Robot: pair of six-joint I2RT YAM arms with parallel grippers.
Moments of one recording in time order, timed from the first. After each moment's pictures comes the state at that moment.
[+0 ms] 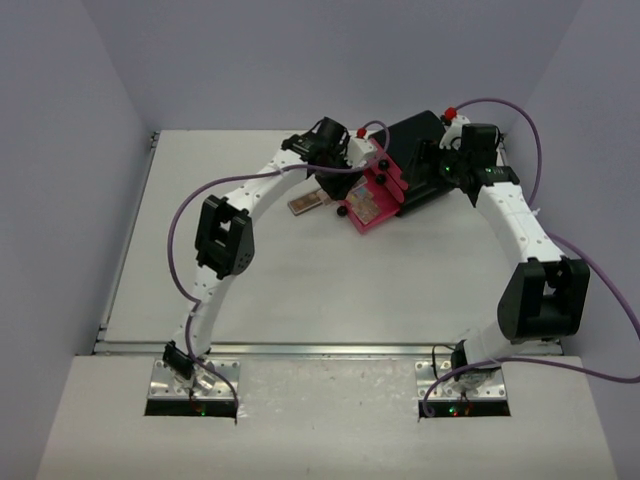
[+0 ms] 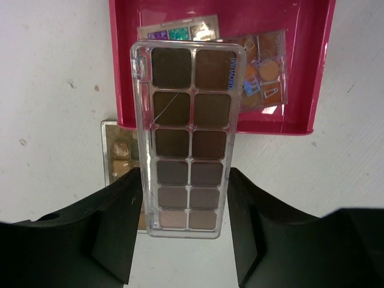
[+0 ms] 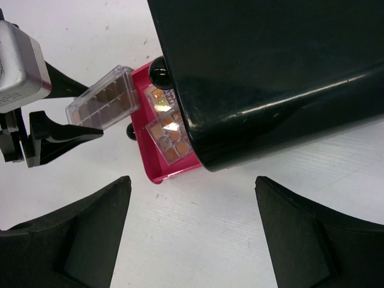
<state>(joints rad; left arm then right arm) -0.53 2.33 2.22 -0.84 0.21 0.38 0.03 1.56 1.28 -0.37 -0.32 0.15</state>
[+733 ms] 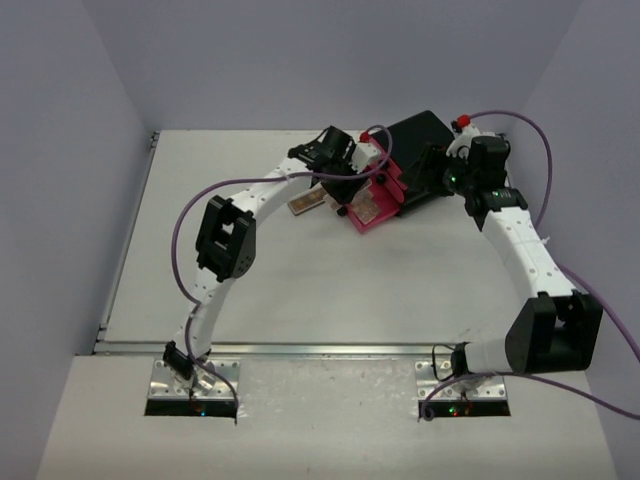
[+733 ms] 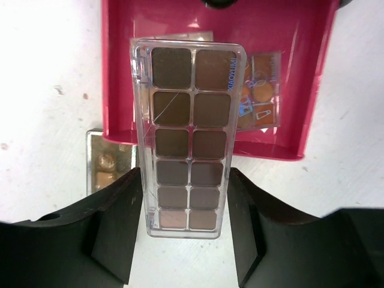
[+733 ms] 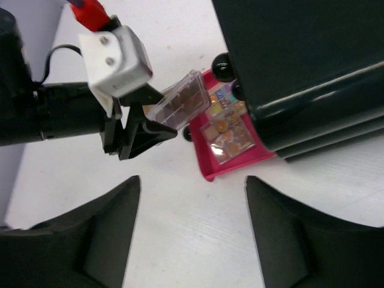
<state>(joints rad) -0.57 2.30 2.11 -0.70 0.16 0.29 0.04 1.37 1.10 -0.21 -0.42 0.33</state>
